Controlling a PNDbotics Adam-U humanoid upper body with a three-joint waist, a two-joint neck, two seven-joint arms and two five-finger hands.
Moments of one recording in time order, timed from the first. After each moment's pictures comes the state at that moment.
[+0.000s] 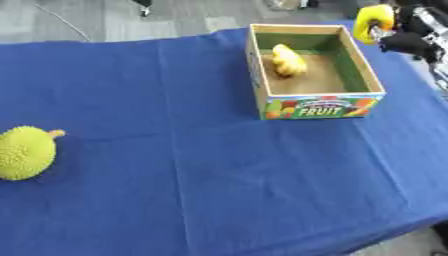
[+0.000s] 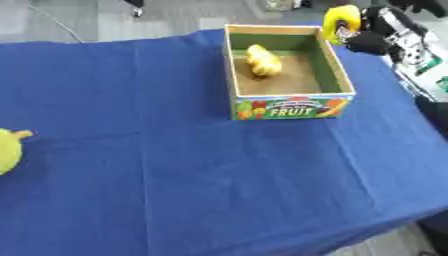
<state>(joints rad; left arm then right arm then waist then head) -0.62 0.50 -0.31 -1.87 -0.20 0.39 0.27 -0.25 -1.08 -0.06 -1.33 -0.27 0.06 -0.11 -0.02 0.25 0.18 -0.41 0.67</state>
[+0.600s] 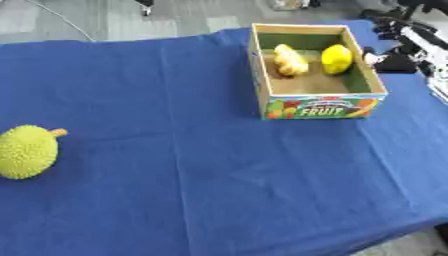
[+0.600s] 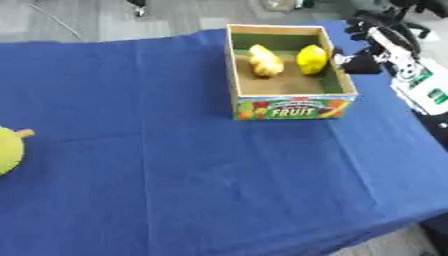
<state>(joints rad) -0.62 0.49 -0.31 -1.87 -0.21 0.39 0.27 -0.26 -1.07 -0.05 -1.31 -0.16 0.02 -0.03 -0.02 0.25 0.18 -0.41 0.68</state>
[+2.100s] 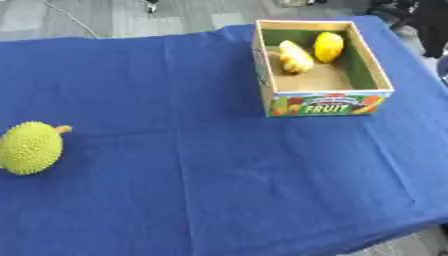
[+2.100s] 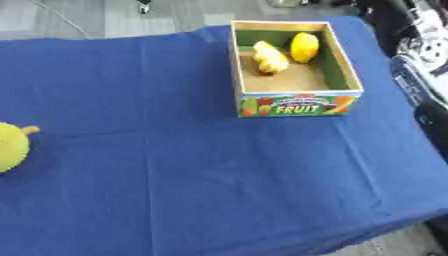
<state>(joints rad) -0.60 0.50 -0.28 -1.87 -0.22 0.40 0.32 -0.14 -0.91 -0.24 -1.95 -0.62 -0.03 -0.23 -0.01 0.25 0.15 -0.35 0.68</state>
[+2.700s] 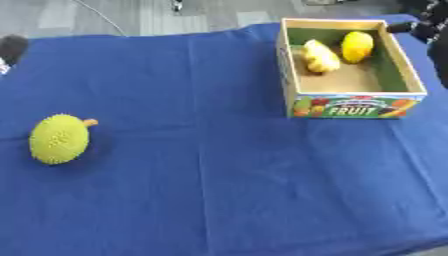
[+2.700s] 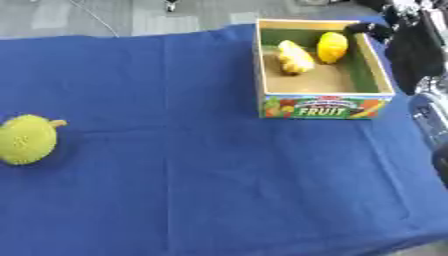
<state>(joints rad) -0.63 0.59 -0.23 -1.84 -0.25 0.49 0.22 -0.10 -0.77 -0.22 -1.98 -0.64 -0.02 -0.16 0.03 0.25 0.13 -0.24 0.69</state>
